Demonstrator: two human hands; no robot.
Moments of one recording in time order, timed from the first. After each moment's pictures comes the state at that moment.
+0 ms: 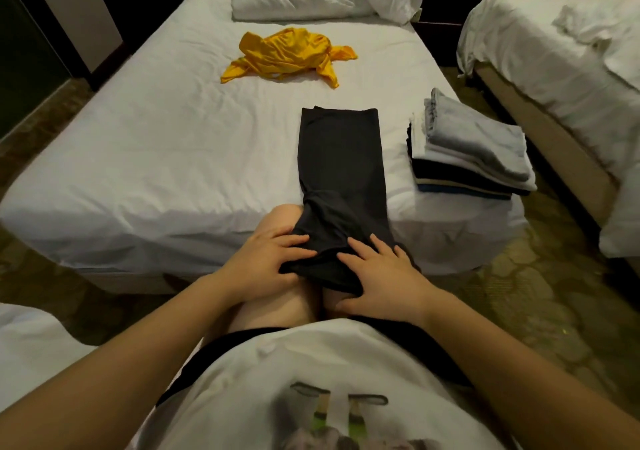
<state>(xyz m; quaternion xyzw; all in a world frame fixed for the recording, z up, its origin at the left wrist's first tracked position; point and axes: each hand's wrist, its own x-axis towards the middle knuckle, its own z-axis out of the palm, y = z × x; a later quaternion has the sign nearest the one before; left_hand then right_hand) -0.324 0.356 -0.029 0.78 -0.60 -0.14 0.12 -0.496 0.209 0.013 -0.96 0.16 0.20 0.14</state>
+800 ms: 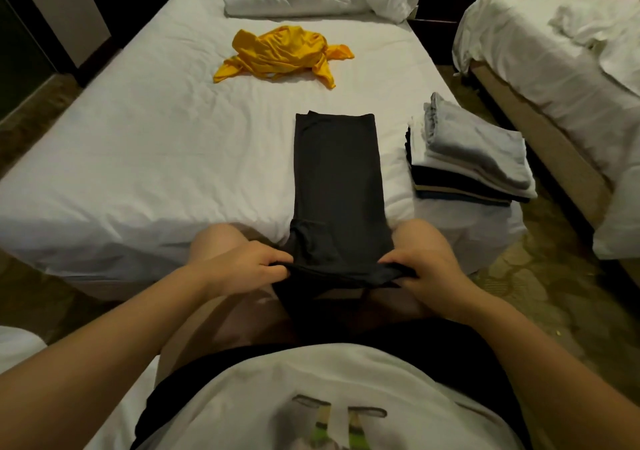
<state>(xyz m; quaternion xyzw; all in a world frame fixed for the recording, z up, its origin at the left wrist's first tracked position) -0.293 0.354 -0.004 0.82 -0.56 -0.11 0.06 -0.512 0.130 -0.015 -0.98 0.15 -0.01 0.14</state>
